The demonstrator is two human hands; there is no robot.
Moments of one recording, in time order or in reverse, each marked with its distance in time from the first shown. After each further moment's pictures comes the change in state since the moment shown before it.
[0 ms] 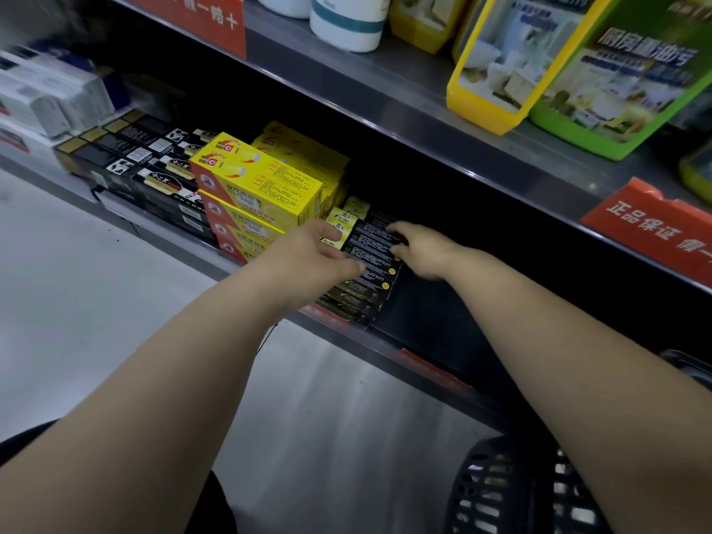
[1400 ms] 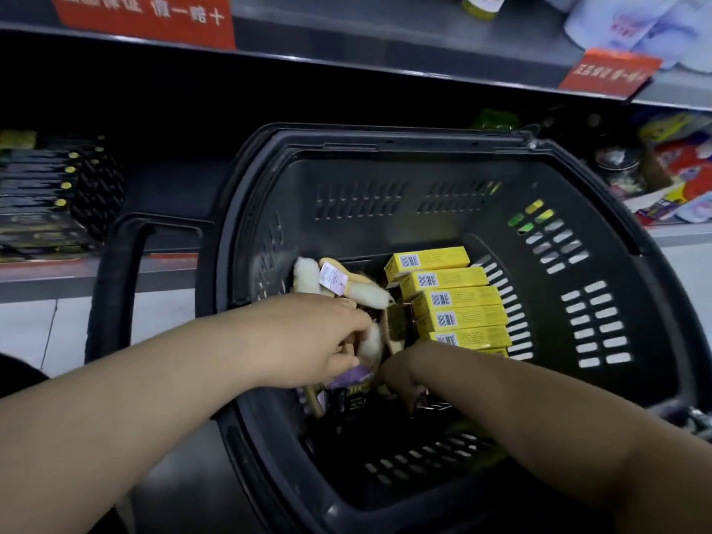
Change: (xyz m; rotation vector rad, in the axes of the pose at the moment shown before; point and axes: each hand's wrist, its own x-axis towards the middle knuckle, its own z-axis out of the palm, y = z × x) left_hand -0.162 0.064 0.274 1.061 -0.955 0.735; right_hand -0.366 0.212 0.159 -0.239 -0.973 0.116
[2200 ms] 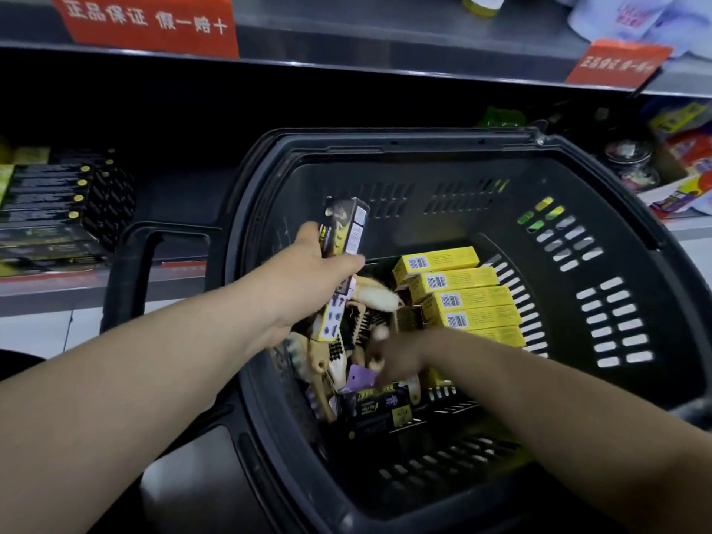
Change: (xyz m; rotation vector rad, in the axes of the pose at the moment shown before) left_hand 0.015 -0.010 -0.016 -1.176 0.397 -0.441; right_hand -0.017 0.003 -0.021 0.426 0.224 0.044
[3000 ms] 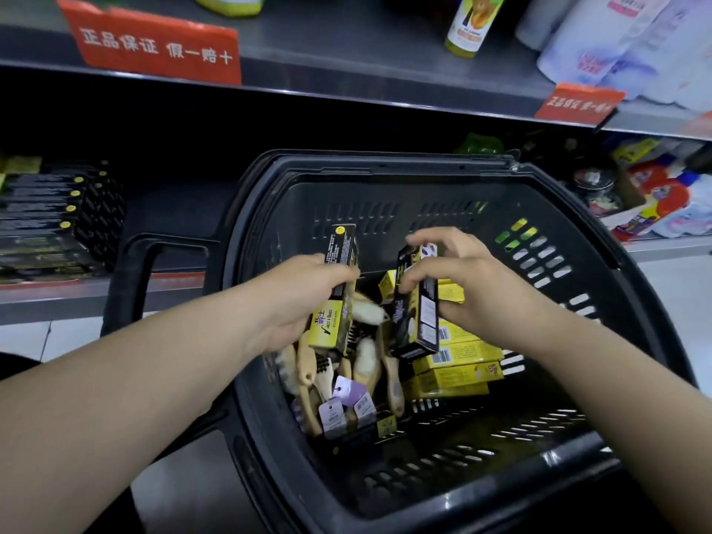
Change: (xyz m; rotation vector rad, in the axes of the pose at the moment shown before) left_hand -0.006 0.013 0.009 -0.313 -0.107 -0.120; right_hand -0.166 0.001 -0.039 0.121 1.005 -0.257
